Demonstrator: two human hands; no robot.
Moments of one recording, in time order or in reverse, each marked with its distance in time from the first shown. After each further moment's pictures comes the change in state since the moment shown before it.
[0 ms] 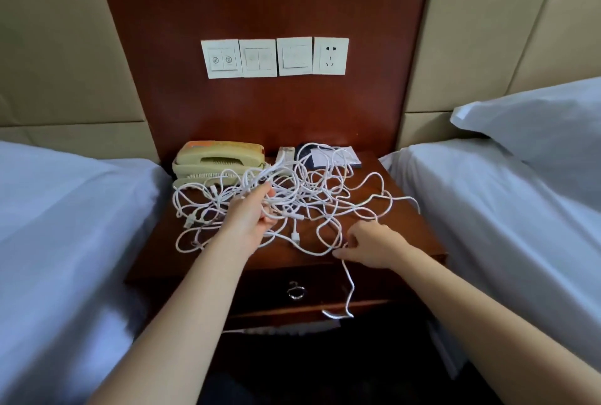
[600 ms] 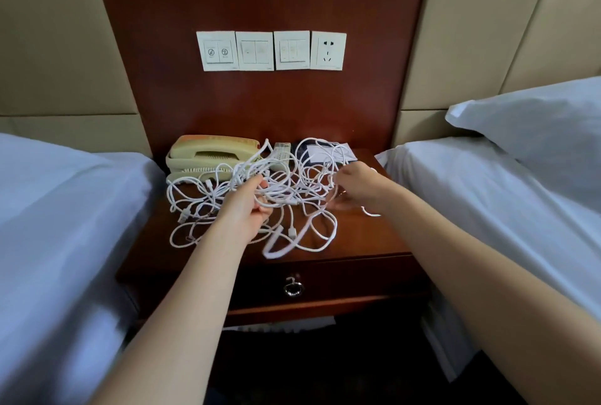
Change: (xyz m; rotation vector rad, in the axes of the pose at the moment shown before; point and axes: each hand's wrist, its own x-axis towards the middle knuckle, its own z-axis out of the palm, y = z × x) left_hand 0.017 -0.002 -0.002 -0.113 -0.016 -0.062; right_hand 0.025 -0.032 -0.059 0.945 0.078 0.107
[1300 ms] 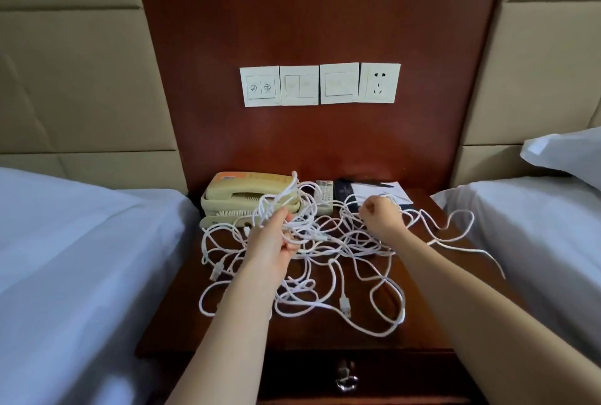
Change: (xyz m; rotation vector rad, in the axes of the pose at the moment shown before) left_hand 0.059 0.025 -0.010 -0.046 0.096 0.072; right_hand 0.152 0.028 0.038 -0.498 0.320 -0.204
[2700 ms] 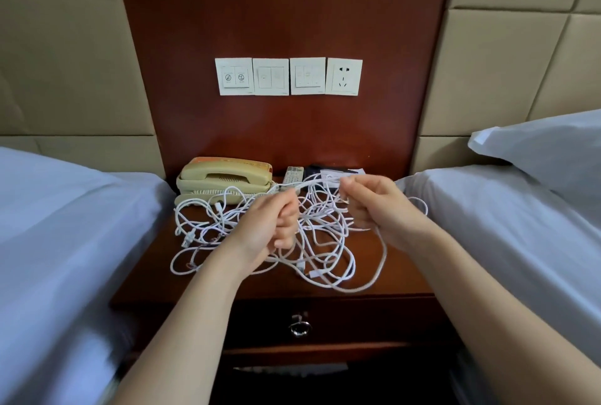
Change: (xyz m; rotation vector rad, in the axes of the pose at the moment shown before) left_hand -0.089 -0.012 0.004 0.476 -0.653 0.263; right_hand -0.128 -0.014 -0.103 0.922 -0.356 -0.216
